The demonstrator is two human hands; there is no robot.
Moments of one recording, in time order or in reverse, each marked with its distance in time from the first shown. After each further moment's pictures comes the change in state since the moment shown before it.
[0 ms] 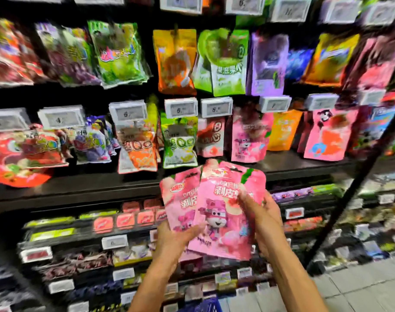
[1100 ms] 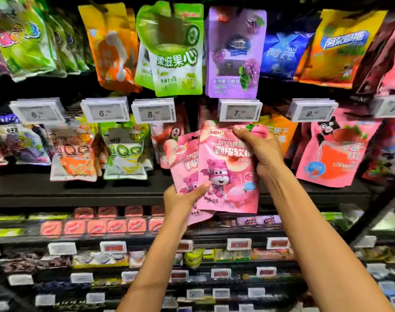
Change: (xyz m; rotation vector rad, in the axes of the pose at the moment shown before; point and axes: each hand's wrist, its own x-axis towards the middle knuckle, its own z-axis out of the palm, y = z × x) left_hand 0.141 0.002 0.201 -0.176 0.231 -0.028; right_hand 0.257 -0.118 -0.061 0.028 -0.136 0.063
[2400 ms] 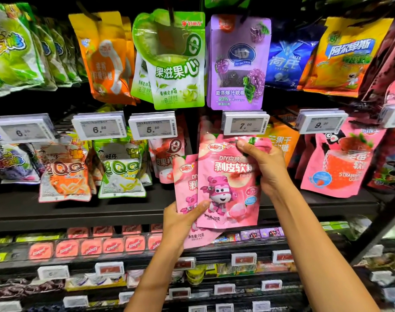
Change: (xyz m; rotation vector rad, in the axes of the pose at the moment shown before) left_hand 0.012 -0.004 -0.015 0.059 -0.140 -0.045; right_hand 0.004 0.006 -0.001 0.001 -0.081 -0.069
